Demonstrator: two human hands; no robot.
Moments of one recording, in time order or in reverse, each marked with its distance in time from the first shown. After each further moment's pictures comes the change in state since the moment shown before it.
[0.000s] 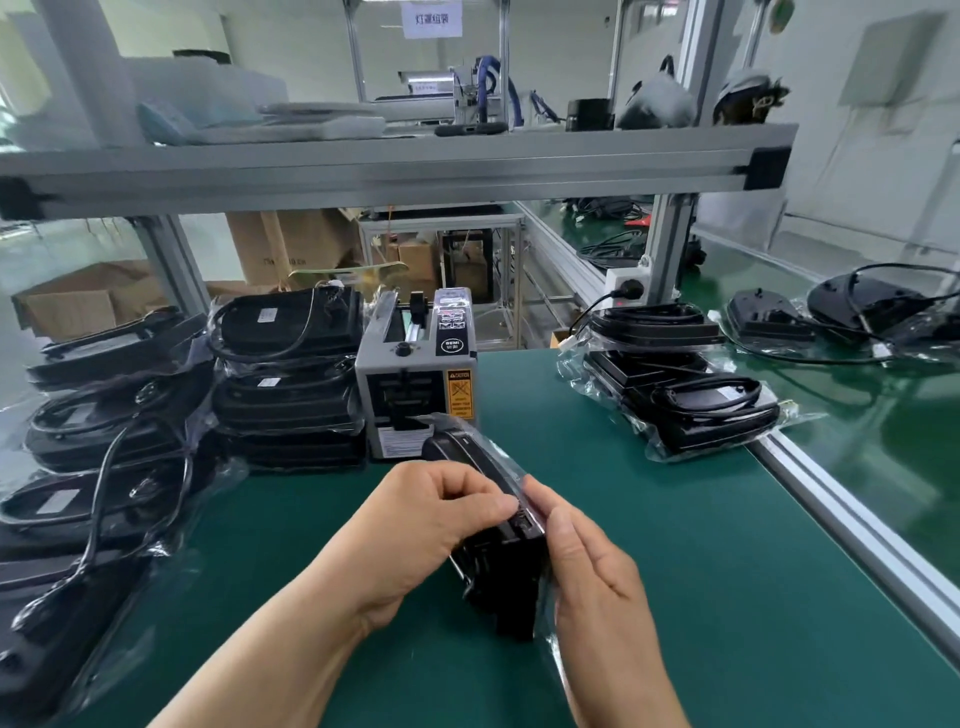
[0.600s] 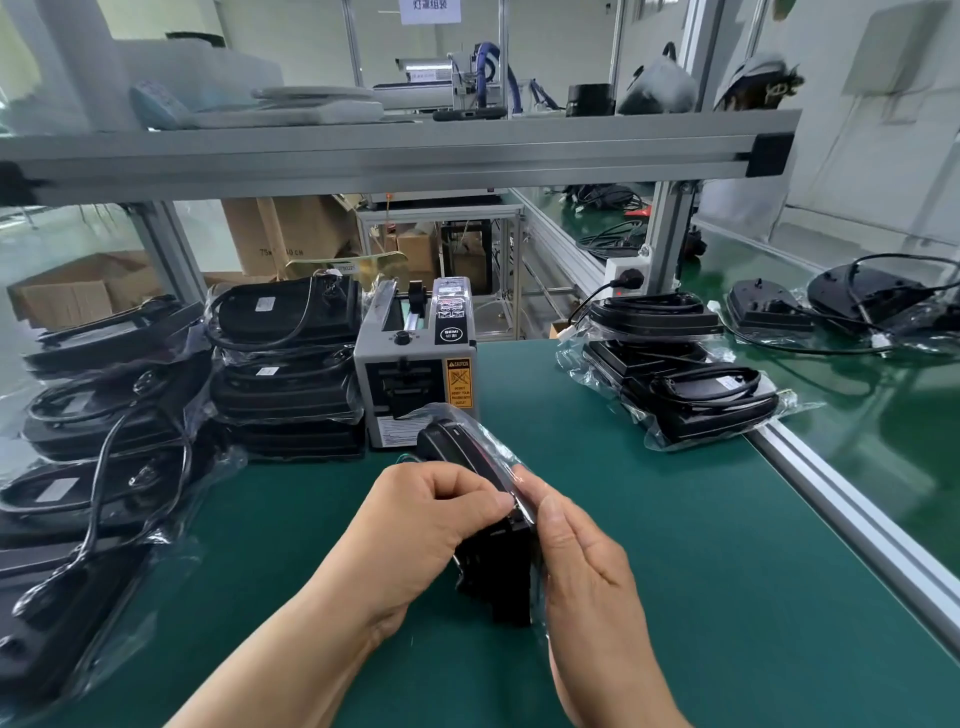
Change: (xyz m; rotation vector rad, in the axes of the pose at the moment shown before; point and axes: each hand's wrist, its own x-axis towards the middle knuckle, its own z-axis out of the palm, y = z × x) left_hand -0.005 -0.012 0.006 -0.022 0.145 -0.026; right_hand 0.000 0.006 0.004 0.006 -0.069 -0.044
